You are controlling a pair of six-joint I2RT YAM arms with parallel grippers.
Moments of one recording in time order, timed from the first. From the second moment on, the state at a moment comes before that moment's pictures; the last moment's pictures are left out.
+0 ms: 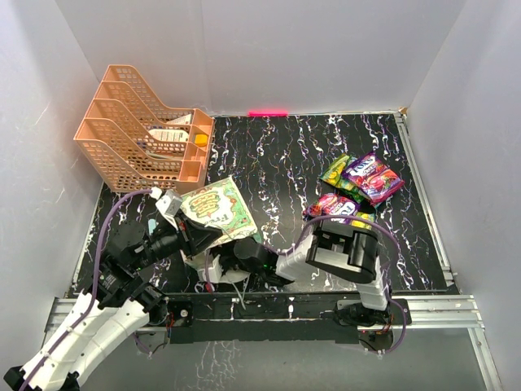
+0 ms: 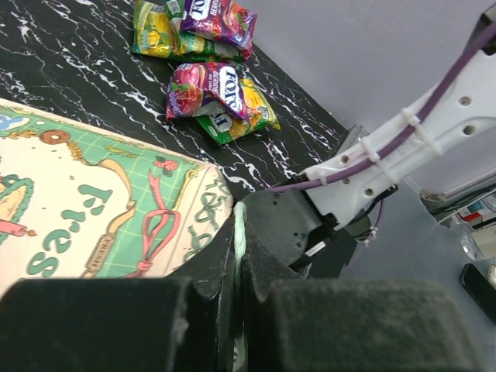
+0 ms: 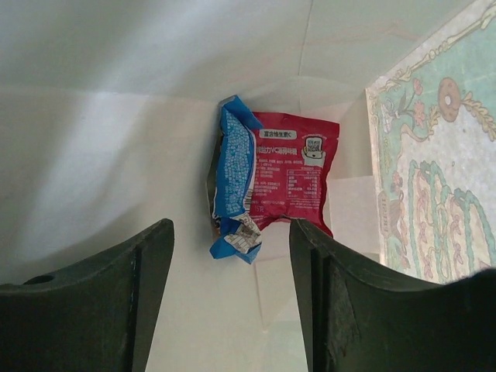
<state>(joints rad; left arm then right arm) -0.63 0.40 0.61 -0.33 0.38 -0.45 1.24 1.96 0.78 0.93 0.07 -1.16</state>
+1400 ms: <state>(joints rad) -0.63 0.47 0.65 -0.29 0.50 -0.40 1.21 2.06 0.84 1.07 0.12 -1.05</state>
